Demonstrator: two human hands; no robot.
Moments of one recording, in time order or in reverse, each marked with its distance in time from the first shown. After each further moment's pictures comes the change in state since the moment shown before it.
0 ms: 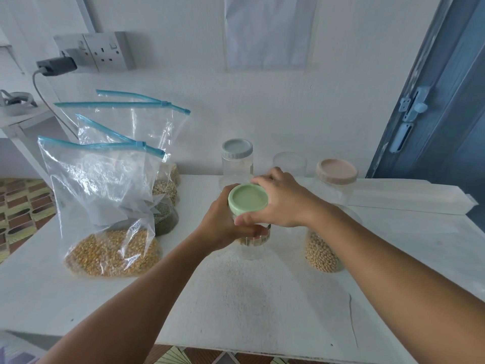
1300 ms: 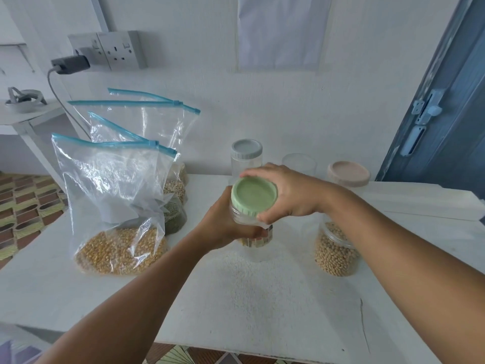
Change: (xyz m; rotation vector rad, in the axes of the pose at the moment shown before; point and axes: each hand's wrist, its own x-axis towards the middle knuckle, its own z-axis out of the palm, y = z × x) left_hand 0.002 -0.013 -0.021 0.038 -0.041 -0.006; right_hand 0.016 -0.004 -0.023 0.150 -0.119 -0.216
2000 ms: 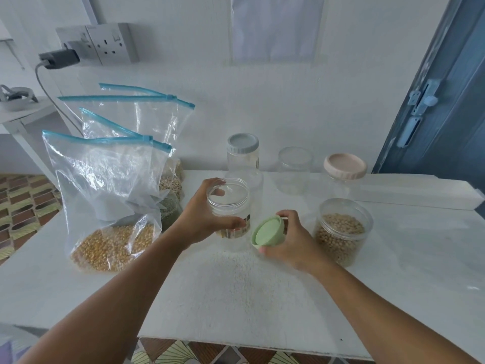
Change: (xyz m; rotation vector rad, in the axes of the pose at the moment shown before) left_hand -0.009 -0.014 -0.030 0.082 0.084 -0.023; right_hand -0.038 0.070 0.136 0.459 0.273 0.412
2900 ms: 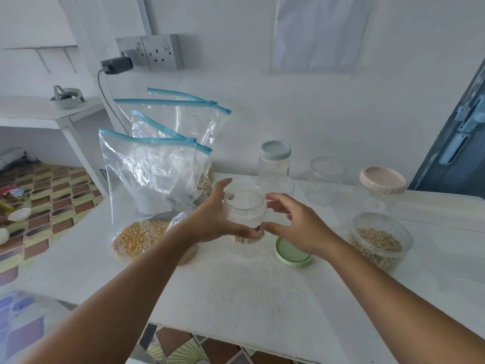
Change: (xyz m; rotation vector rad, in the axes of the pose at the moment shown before) left_hand -0.022 0.010 -0.046 0.090 -0.137 -0.169; right_hand 0.018 -0.079 0.004 -0.116 -0.057 -0.312
